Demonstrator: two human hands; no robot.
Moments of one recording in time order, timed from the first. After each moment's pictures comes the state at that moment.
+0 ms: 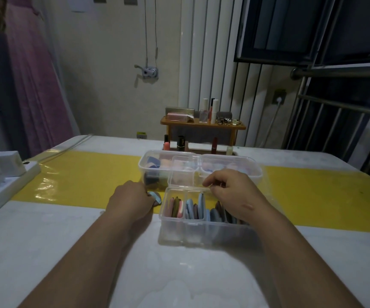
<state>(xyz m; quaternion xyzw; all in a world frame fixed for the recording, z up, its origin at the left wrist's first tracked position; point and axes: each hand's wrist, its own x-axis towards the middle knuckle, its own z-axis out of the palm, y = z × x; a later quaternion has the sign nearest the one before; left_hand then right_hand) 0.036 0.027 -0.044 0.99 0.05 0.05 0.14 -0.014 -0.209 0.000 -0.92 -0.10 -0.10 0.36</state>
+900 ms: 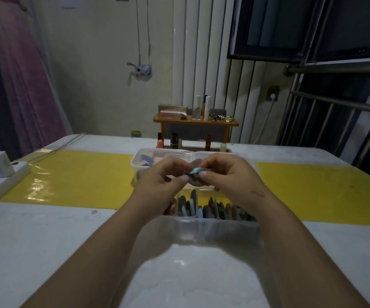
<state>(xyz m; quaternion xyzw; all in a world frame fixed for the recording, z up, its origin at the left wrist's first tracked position) -0.009 -0.029 -0.008 0.79 -0.23 0.14 0.55 -0.028 -0.215 0.022 -0.82 -0.19 -0.10 0.53</state>
